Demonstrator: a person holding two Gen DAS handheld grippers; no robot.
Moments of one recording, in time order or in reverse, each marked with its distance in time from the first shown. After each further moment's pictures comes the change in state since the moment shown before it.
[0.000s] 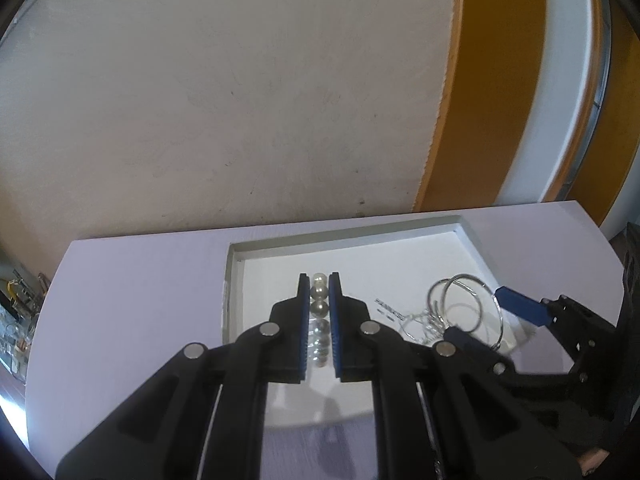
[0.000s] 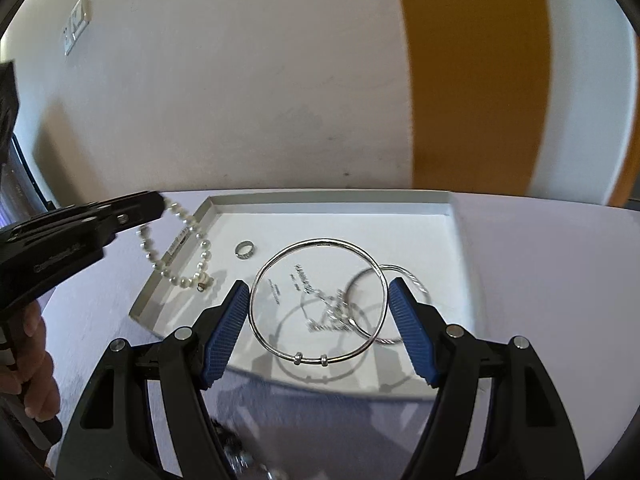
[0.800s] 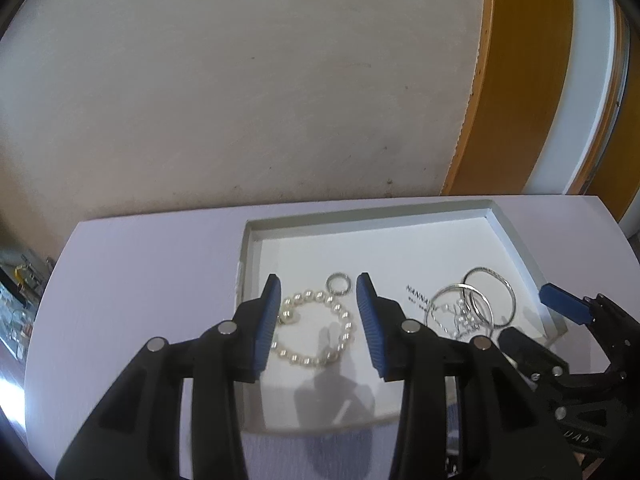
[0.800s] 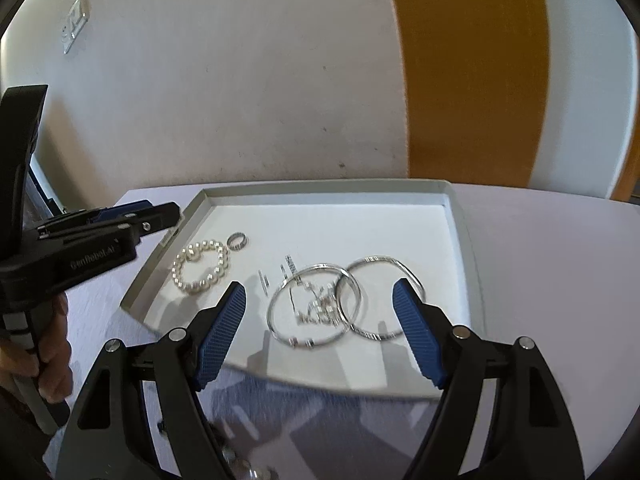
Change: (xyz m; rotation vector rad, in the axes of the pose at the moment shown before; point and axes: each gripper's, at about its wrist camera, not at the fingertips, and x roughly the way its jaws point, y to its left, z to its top) left arm 0.008 0.012 -0.018 -0.033 0.043 0.057; right arm -0.016 -0.014 -0.015 0.003 0.000 -0.009
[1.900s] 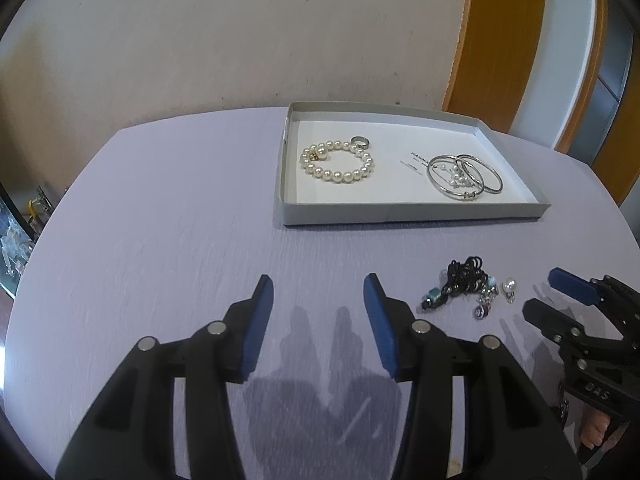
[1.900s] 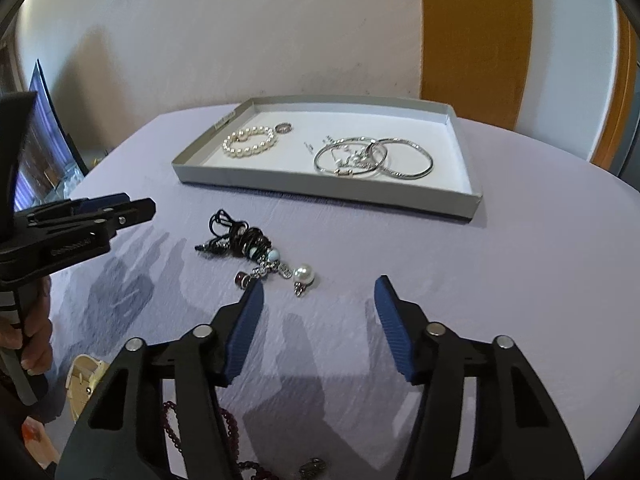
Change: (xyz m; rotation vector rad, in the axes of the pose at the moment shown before) left arm -0.065 0.021 -0.131 -0.061 0.058 0.014; right arm -0.046 0.035 -0.097 -0.118 0.110 -0.015
